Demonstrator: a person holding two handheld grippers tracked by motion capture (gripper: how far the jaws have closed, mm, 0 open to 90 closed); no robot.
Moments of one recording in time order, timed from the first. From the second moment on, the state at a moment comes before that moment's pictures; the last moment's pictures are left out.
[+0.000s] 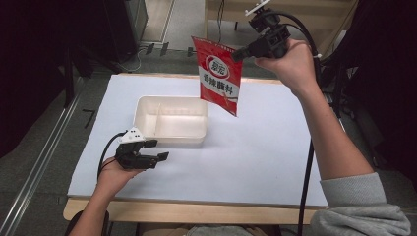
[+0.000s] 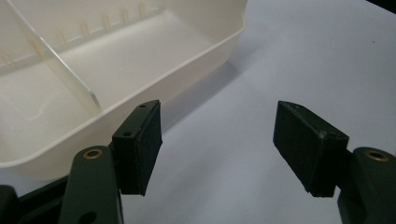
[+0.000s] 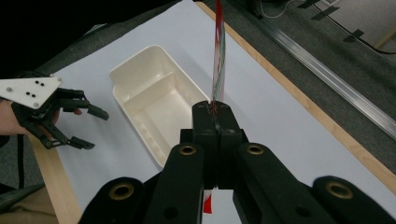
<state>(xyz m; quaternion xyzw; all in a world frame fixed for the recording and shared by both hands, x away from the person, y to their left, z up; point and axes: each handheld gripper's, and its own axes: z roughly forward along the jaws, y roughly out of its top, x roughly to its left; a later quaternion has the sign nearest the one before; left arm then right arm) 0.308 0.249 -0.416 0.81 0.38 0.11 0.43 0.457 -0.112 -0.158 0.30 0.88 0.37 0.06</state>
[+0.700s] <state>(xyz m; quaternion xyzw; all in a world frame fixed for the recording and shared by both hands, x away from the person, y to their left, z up) 0.302 0.258 -0.416 0.81 0.39 0.11 0.43 0.483 -0.027 -0.184 0.24 0.89 0.38 0.01</state>
